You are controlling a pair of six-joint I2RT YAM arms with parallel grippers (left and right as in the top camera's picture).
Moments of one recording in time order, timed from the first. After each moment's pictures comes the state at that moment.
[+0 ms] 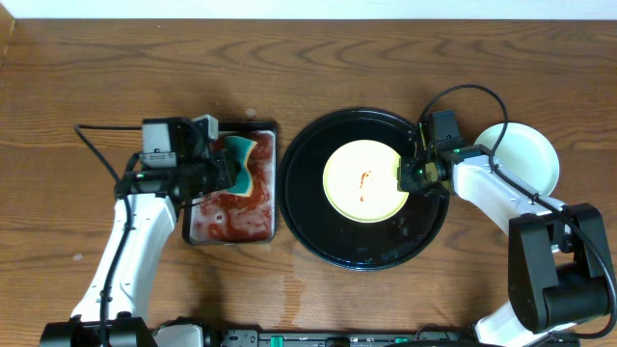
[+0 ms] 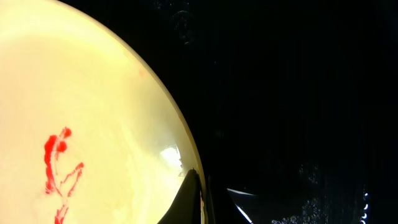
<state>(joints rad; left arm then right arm) 0.06 1.37 0.87 -0.55 0.46 -0.22 0.23 1.77 0.96 -0.46 -0.15 0.30</state>
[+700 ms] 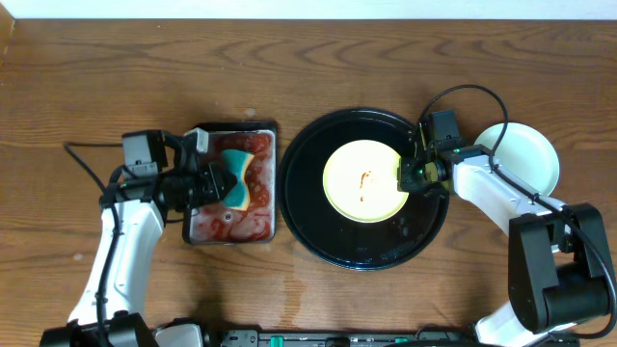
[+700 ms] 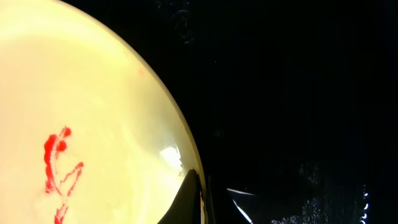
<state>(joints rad) 0.17 1.35 0.80 -0.61 0.63 -0.14 0.23 1.77 0.96 -0.47 -0.15 0.30</state>
